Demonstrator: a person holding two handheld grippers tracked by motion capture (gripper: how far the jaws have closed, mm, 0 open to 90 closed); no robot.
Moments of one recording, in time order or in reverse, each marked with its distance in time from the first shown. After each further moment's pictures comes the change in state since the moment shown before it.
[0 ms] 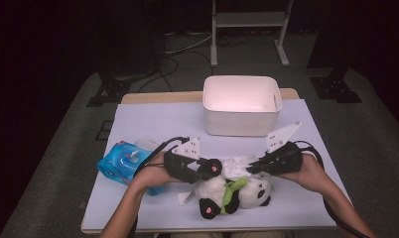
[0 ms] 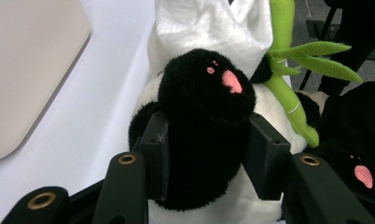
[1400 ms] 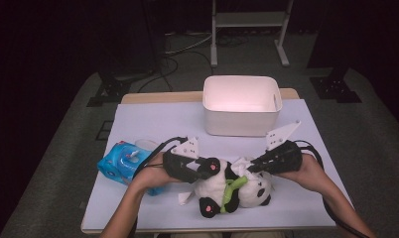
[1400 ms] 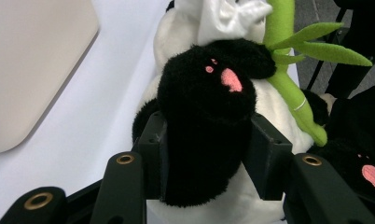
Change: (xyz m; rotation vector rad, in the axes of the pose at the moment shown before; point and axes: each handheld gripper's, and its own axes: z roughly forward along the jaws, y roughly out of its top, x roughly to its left) left arm 0.001 -0.004 0.000 -0.002 0.025 -0.021; right arm -0.007 -0.009 -0.003 -0.003 -0.033 0.058
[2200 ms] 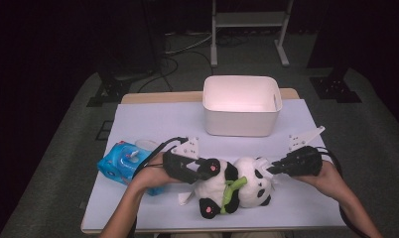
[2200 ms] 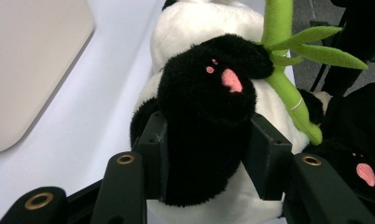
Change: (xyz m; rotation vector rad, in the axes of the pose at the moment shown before) left arm -0.001 0.002 -0.001 0.010 -0.018 0.010; right arm -0.020 -0.064 -0.019 -0.024 -0.052 0.144
